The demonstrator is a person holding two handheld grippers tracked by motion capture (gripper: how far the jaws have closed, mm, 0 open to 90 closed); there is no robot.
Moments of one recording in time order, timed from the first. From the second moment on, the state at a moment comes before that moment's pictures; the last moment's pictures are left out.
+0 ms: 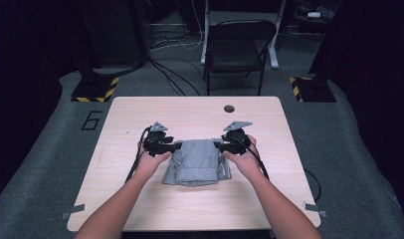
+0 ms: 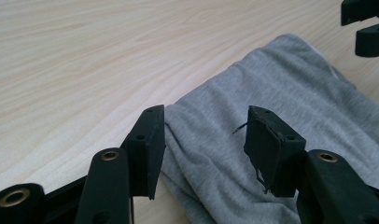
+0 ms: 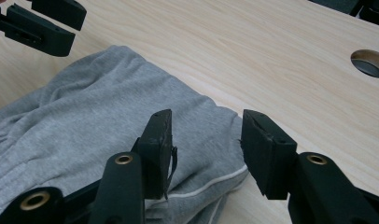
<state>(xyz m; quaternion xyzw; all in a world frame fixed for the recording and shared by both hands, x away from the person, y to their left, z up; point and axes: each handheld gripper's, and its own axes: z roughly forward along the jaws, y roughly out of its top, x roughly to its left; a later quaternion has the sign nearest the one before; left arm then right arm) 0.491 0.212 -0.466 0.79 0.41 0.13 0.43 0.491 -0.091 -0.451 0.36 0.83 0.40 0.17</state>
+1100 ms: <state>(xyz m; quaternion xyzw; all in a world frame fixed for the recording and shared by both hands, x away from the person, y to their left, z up) 0.441 0.226 -0.423 0.80 0.37 0.10 0.46 0.435 -0.100 -0.415 0.31 0.84 0.40 0.17</state>
